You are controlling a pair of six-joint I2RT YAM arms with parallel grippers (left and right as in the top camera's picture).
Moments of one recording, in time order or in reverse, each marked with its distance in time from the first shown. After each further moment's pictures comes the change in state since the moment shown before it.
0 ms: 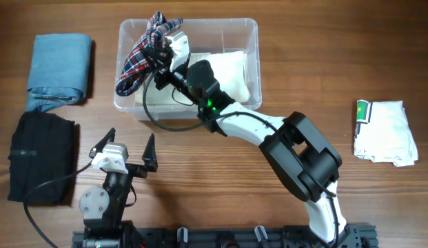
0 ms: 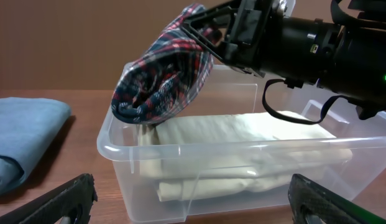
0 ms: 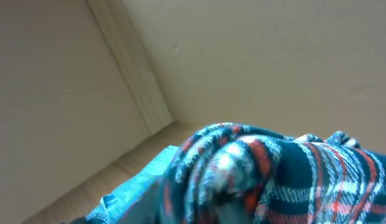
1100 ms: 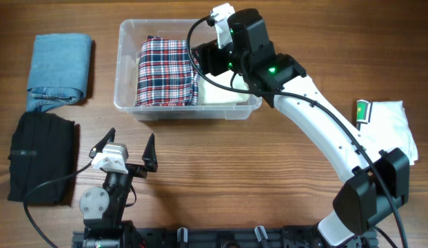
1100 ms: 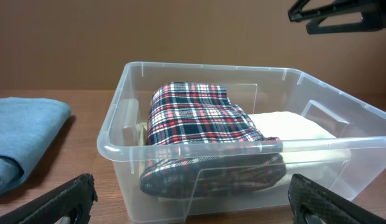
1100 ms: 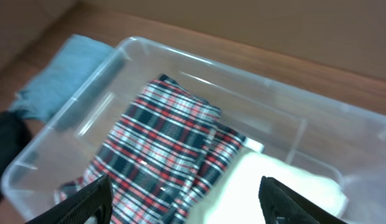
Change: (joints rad) left arm 0.000 0.000 0.000 0.000 0.000 0.000; right arm -0.217 -0.375 0.202 -1.276 -0.035 -0.211
